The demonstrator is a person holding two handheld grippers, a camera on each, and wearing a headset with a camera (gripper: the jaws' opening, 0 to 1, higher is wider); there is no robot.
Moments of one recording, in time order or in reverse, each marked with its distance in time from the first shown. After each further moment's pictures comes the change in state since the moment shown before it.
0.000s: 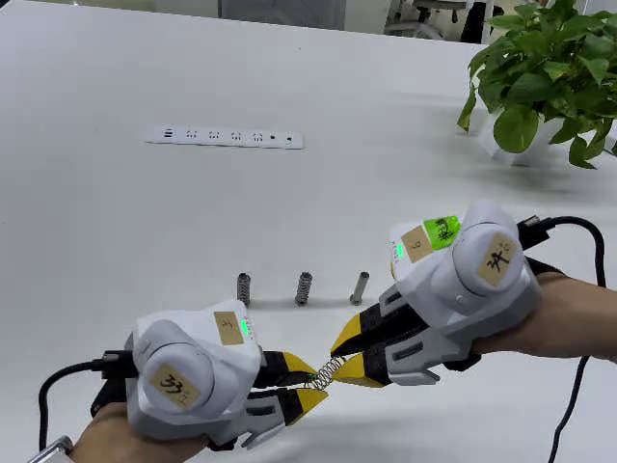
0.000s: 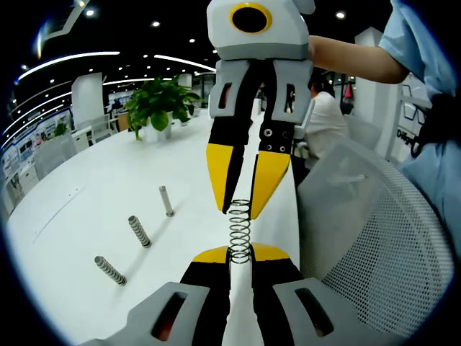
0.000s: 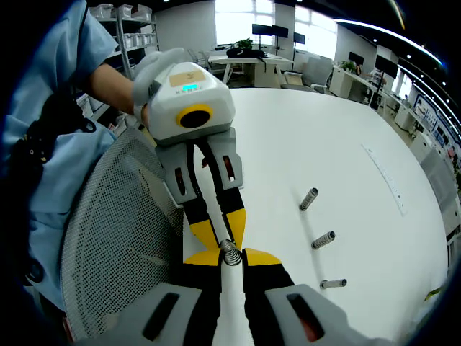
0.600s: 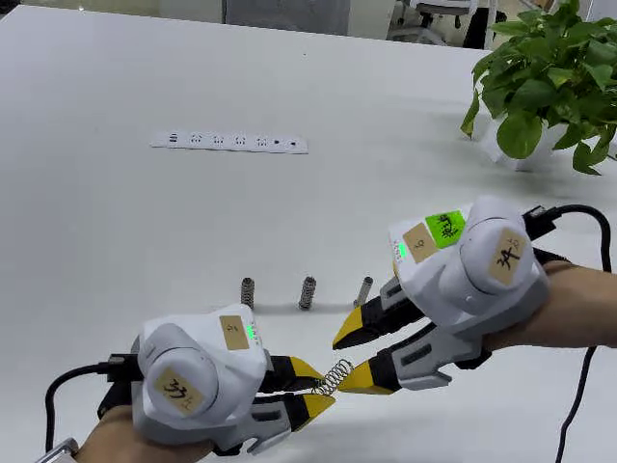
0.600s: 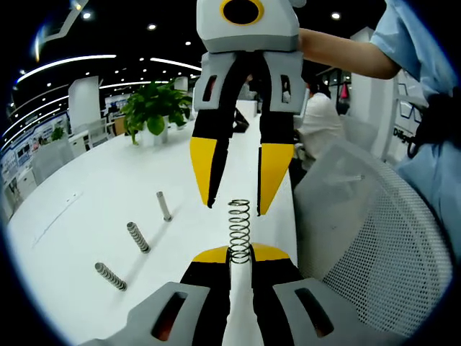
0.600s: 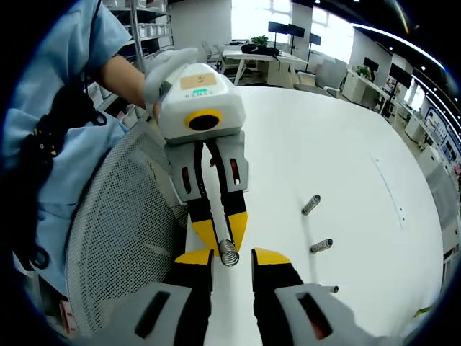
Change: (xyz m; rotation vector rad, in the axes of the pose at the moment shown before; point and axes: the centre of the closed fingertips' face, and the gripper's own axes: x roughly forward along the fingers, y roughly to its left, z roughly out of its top) left arm 0.000 -0.002 0.005 0.022 -0.012 -0.018; right arm -0.010 -0.002 0.002 -0.068 0.048 0.060
